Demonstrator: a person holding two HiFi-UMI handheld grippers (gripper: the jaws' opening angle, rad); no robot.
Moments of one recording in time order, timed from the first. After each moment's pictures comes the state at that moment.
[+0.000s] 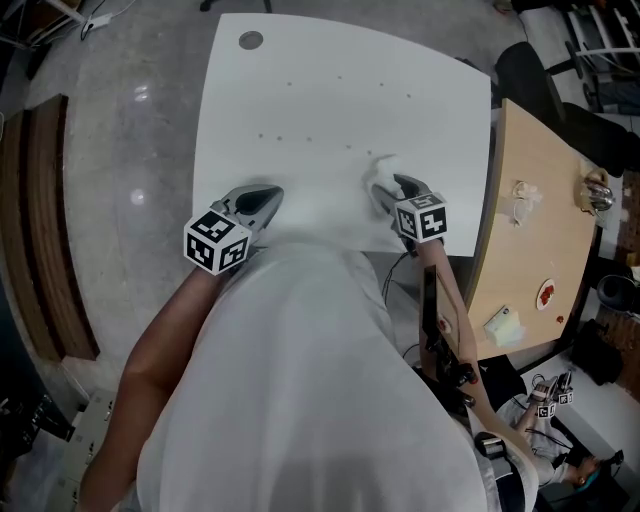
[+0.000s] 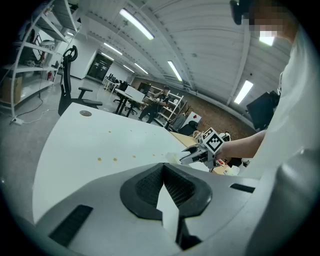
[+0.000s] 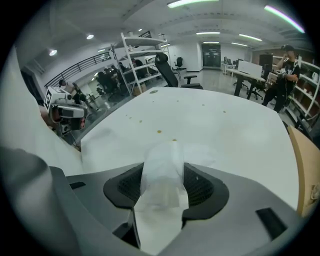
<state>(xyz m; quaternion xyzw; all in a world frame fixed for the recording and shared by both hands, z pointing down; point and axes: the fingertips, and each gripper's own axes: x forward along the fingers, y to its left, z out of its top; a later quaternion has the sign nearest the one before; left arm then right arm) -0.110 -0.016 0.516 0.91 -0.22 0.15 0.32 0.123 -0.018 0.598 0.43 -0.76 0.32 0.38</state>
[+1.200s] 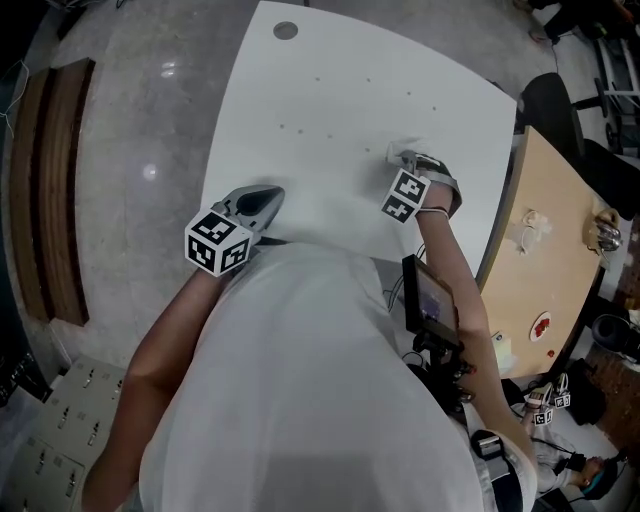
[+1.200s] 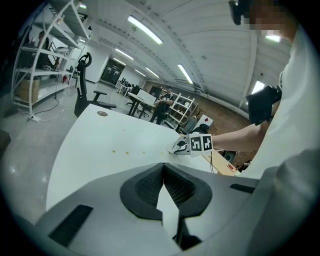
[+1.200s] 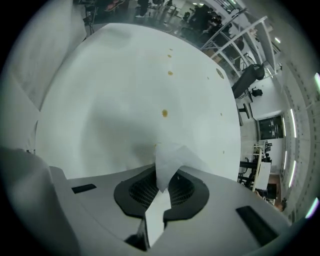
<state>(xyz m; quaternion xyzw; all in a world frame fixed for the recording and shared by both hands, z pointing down) -0.132 -0.001 0.520 0.88 -0.29 0.15 0.34 0.129 -0.086 0.633 0.18 -0.65 -0.11 0.73</state>
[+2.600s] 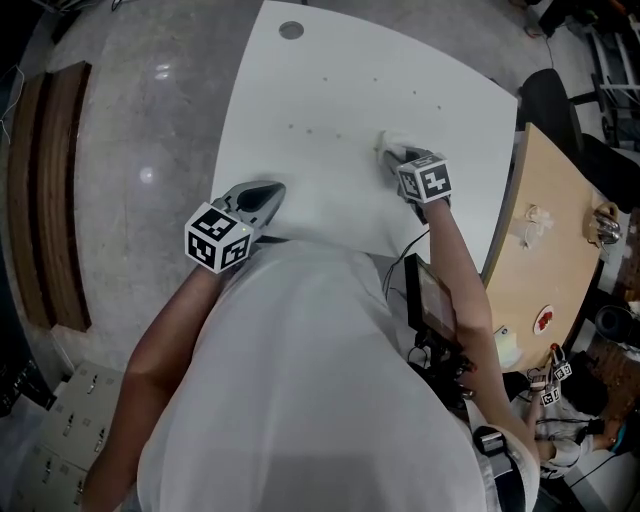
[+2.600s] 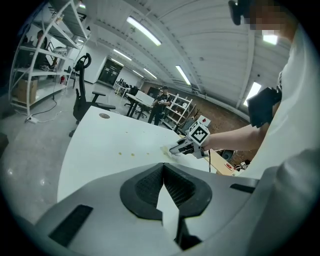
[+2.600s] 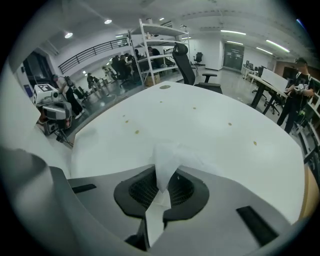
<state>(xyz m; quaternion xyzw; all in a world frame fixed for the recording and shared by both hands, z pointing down) -0.154 -0.008 0.519 0.89 -0.28 0.14 0.33 0.078 -0.101 0.614 0.35 -0.78 0.27 0.44</state>
